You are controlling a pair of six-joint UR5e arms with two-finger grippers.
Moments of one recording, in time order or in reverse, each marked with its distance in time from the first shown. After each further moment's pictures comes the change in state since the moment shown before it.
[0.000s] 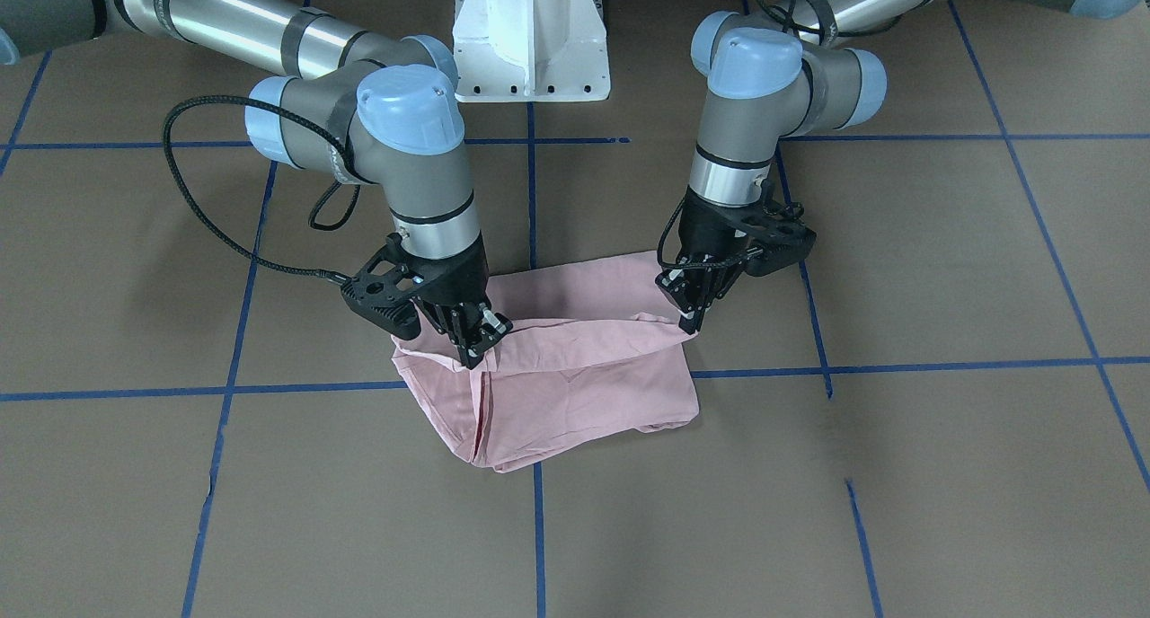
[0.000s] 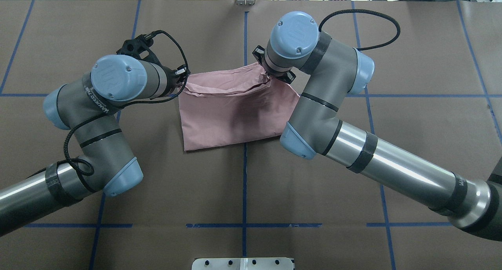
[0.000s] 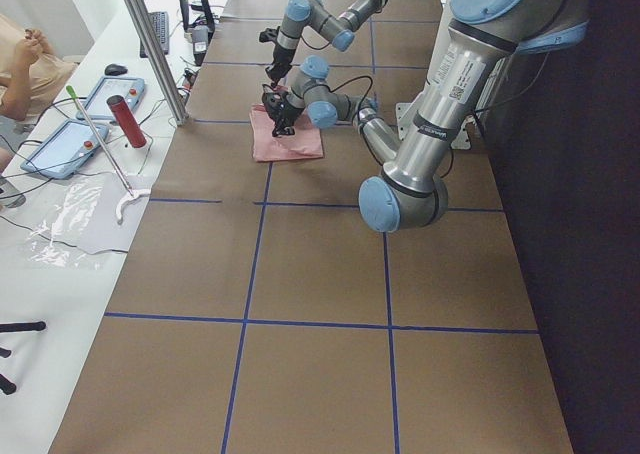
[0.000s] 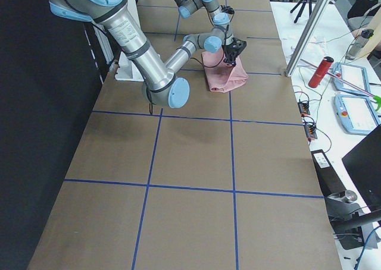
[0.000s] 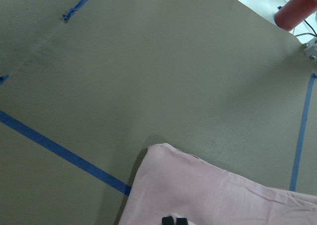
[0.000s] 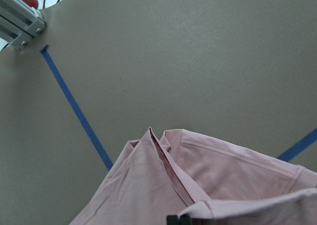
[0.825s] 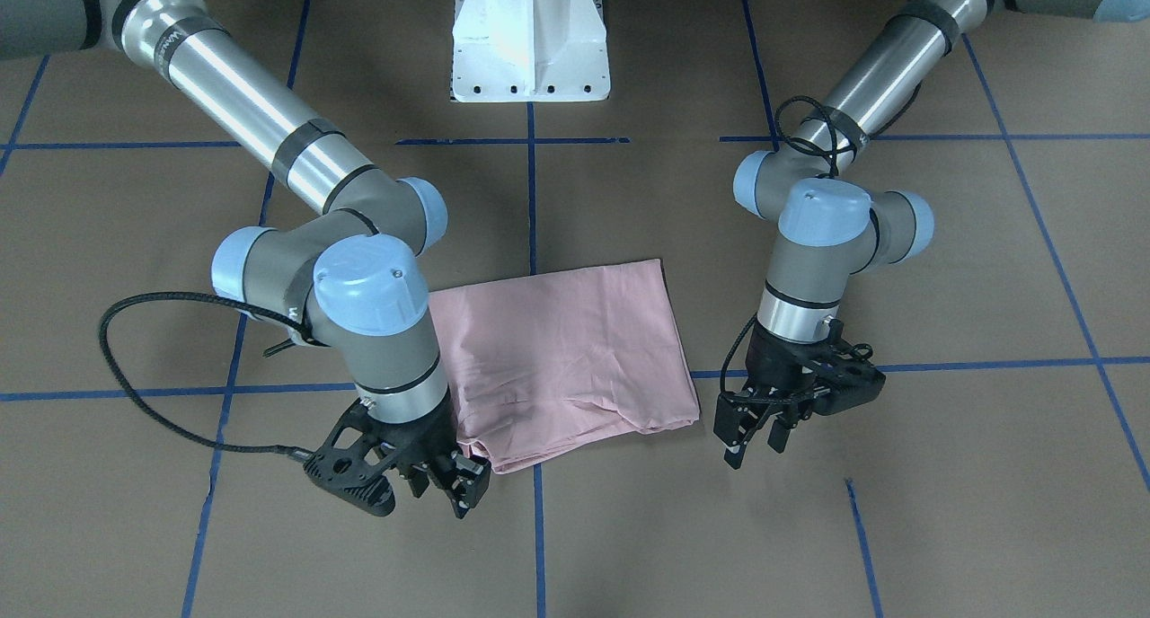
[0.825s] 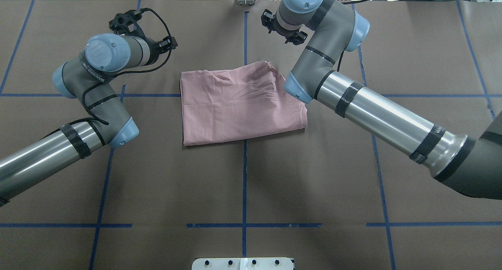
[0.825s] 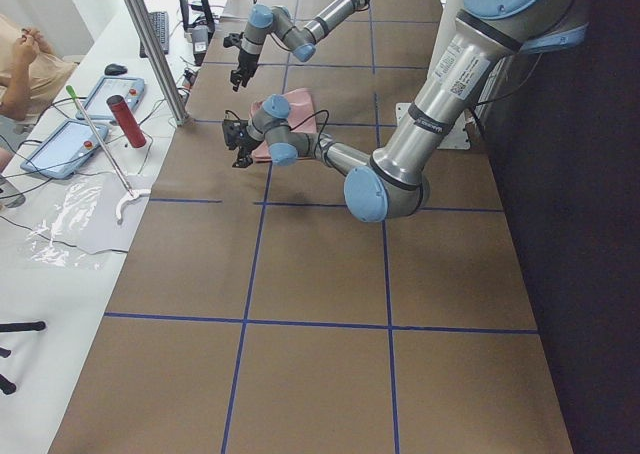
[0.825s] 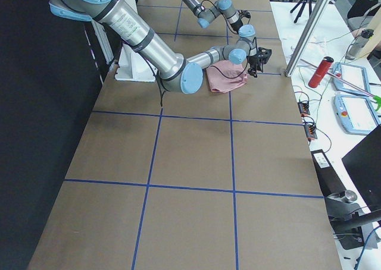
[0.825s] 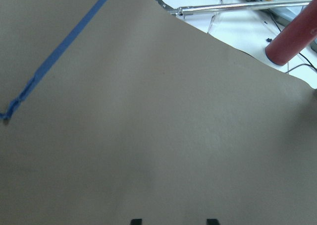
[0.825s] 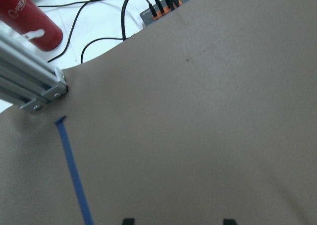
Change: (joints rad) left arm -0.139 -0.083 0.468 -0.481 0.014 0.220; right arm 0.158 0.153 -0.471 0.327 0.079 -0.273
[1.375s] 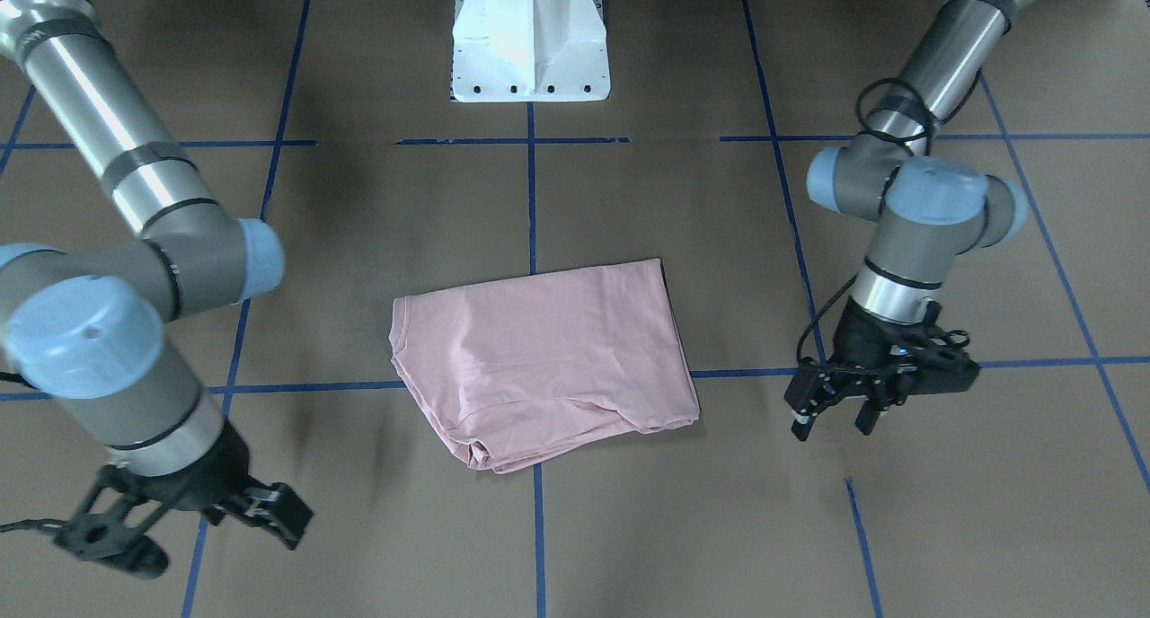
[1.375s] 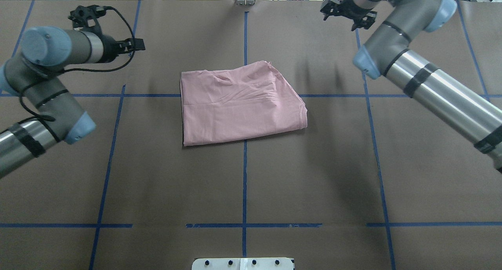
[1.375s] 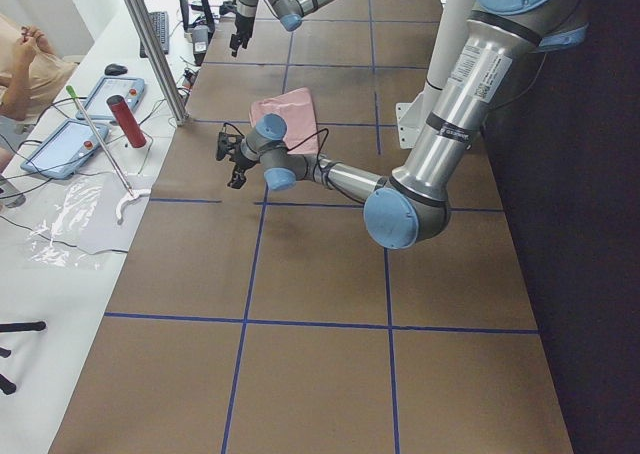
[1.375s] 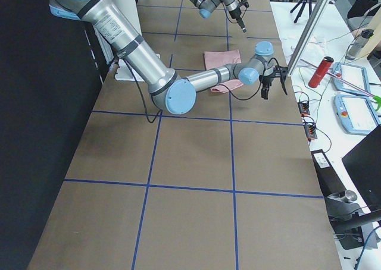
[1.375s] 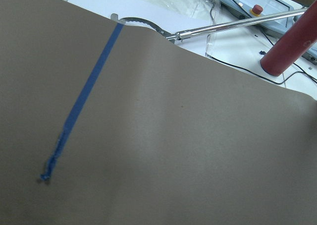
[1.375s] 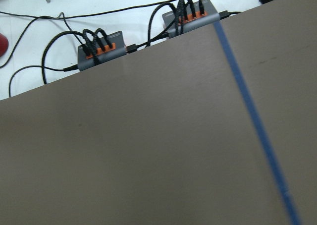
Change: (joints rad) left arm -0.160 0.199 -0.111 -0.106 -0.257 0.359; right arm 0.231 -0.244 0.150 -0.024 0.256 -0.390
